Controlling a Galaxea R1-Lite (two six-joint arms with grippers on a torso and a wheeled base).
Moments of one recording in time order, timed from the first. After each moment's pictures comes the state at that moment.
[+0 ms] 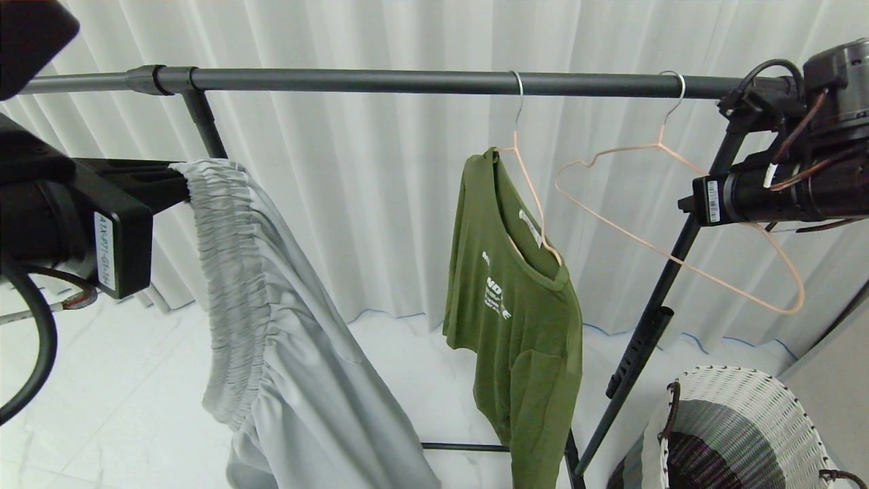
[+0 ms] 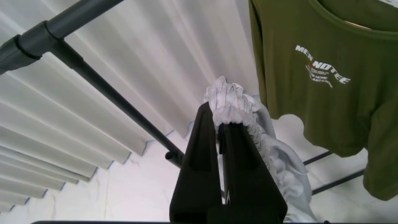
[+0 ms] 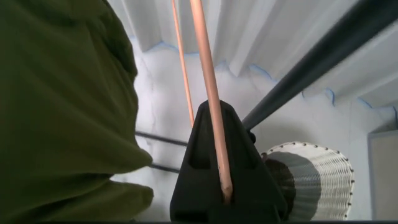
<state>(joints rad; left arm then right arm) -0.63 1.14 -1.08 0.11 0.35 0.42 0.32 1.62 -1.47 0.28 -0.08 0.04</state>
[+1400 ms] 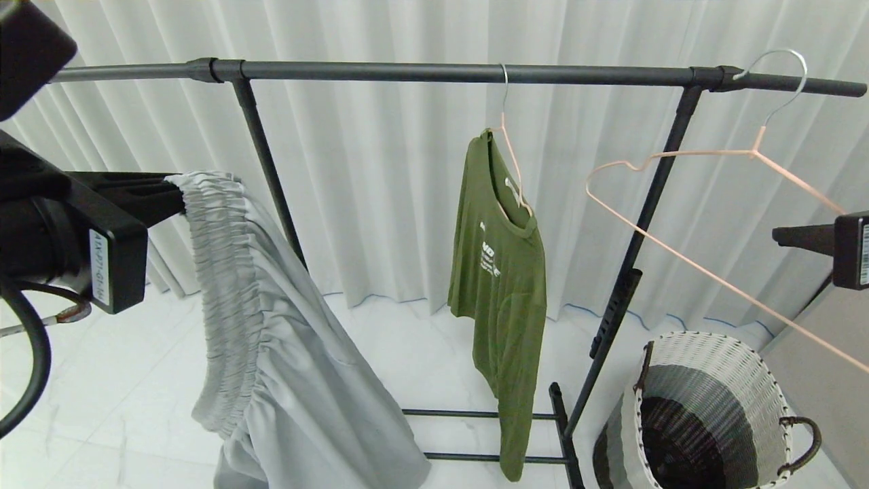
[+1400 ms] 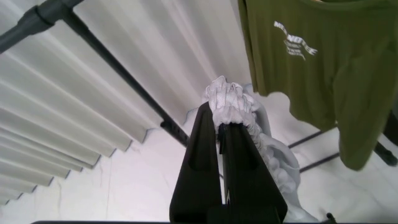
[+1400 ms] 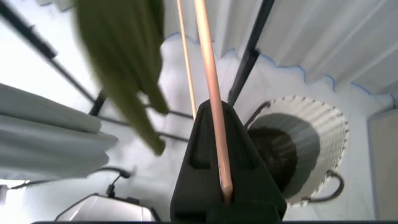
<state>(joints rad) -0.62 1.12 -1.05 0.11 0.36 0.43 0.37 1.20 -1.11 0.27 -0.08 0.05</state>
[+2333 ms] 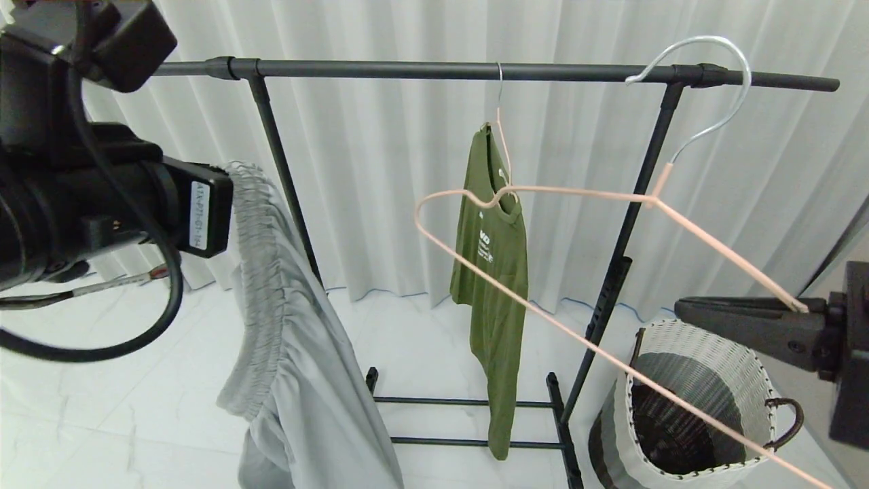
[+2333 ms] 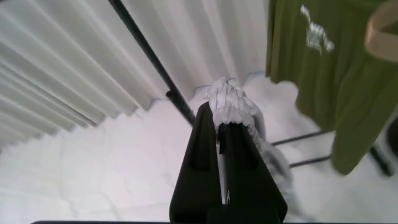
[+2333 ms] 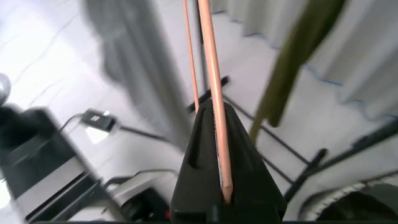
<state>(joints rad) -0.61 1.30 -1.17 0.11 0.52 0.22 0.95 1.12 -0.90 0.05 -0.08 0.10</state>
